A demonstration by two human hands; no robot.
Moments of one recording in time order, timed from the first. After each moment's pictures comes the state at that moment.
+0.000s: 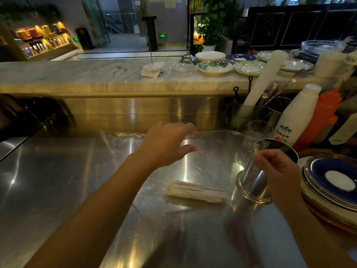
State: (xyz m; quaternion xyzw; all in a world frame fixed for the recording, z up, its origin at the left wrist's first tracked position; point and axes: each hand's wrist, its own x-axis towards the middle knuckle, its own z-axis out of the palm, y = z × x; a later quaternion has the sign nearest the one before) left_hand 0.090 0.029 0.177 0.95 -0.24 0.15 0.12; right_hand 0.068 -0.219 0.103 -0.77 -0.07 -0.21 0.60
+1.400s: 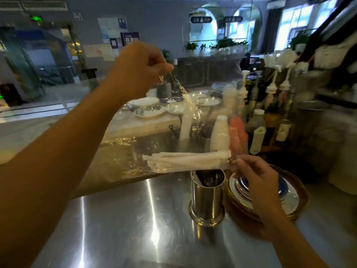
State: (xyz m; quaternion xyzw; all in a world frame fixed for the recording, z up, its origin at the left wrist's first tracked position) left_hand 0.131 -0.076 0.368 0.85 -0.33 0.30 0.27; right_hand 0.041 -0.295 0.145 -0.68 0.01 -0.36 0.64
